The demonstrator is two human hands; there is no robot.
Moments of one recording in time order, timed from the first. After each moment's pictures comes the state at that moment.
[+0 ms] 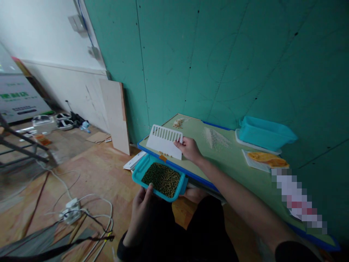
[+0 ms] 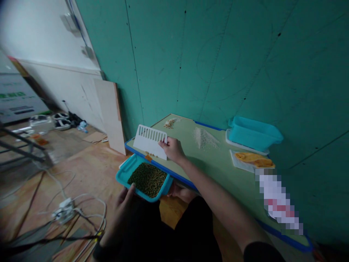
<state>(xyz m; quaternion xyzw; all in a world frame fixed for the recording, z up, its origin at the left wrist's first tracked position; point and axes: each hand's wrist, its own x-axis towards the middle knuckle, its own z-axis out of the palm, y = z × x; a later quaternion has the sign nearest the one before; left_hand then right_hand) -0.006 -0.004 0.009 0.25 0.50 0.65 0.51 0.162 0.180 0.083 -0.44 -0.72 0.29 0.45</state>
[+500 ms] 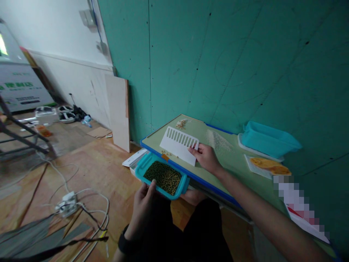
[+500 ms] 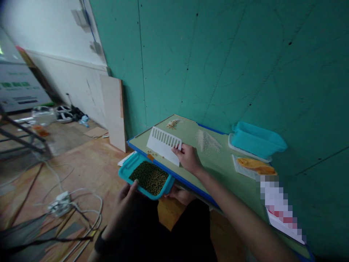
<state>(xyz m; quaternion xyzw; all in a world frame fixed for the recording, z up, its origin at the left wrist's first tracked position) -0.006 0.004 -0.008 0.27 0.46 0.67 0.52 0.212 0.141 0.095 -0.45 -0.74 0.27 0.42</state>
